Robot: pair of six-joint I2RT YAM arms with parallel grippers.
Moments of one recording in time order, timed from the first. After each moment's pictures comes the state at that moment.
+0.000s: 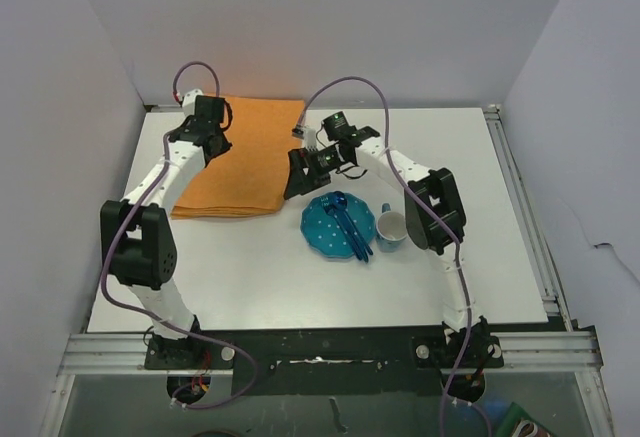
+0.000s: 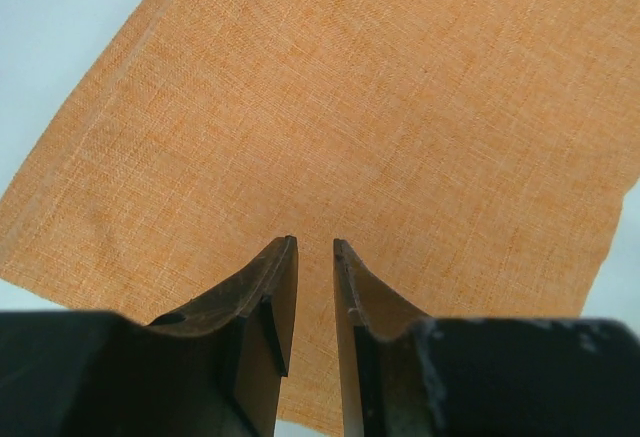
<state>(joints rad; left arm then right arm) -0.18 1.80 1.51 -0.50 -0.44 -0.55 0.54 2.27 1.93 -0.66 -0.87 0.09</state>
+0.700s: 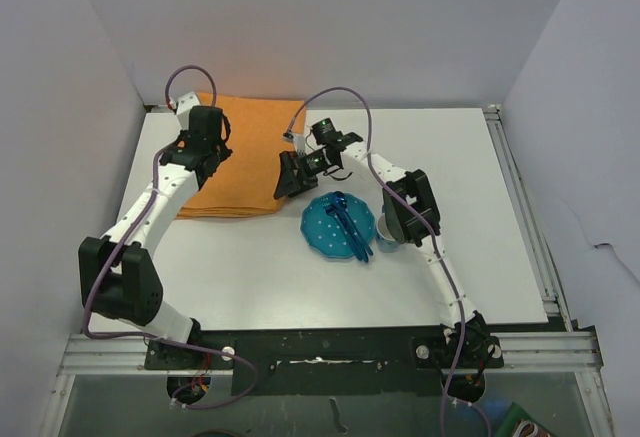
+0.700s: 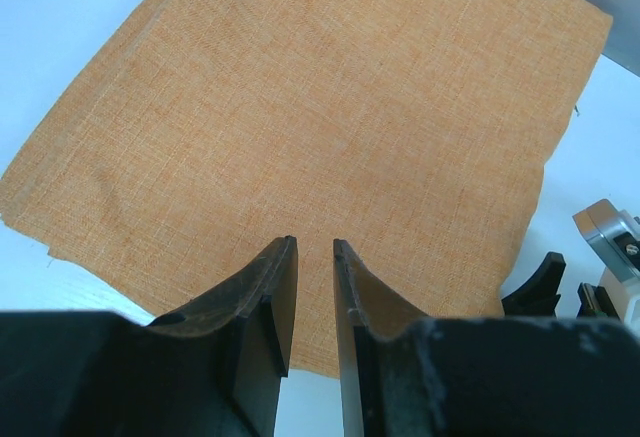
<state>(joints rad) -0.24 1.54 1.31 -0.43 -0.45 -0.59 0.55 2.57 2.22 -0.65 -0.96 0.15</state>
